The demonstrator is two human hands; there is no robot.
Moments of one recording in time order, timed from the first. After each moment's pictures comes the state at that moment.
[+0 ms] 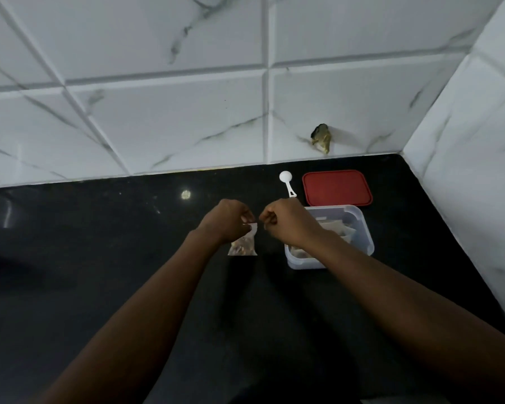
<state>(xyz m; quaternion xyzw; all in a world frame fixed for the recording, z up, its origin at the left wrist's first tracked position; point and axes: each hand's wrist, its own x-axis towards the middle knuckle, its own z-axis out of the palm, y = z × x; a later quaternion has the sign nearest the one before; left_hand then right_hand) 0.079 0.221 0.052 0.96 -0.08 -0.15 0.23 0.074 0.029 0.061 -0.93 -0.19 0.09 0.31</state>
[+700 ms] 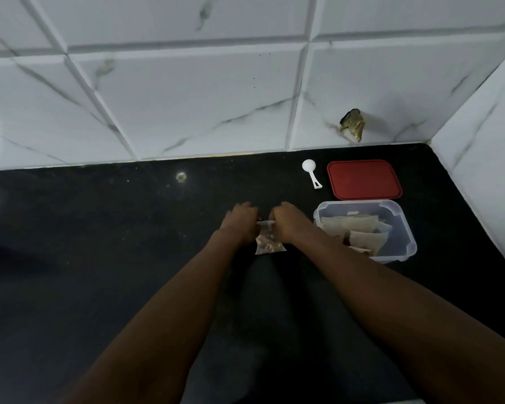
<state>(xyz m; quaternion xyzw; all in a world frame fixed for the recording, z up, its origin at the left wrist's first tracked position) 0.105 0.256 -0.024 0.97 -0.09 -0.20 0.12 0.108 0.106 -0.012 -0.97 -0.12 0.20 0.12</state>
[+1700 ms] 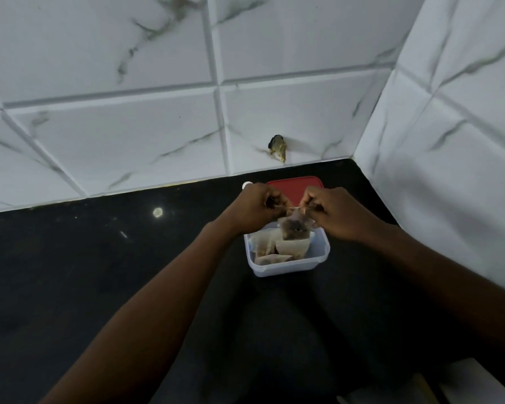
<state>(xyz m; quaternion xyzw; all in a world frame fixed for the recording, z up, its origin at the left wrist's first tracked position) 0.095 0.097 0.106 0.86 -0.27 -0.07 0.42 0.055 -0.120 0.132 -0.94 -0.17 0.05 0.30</state>
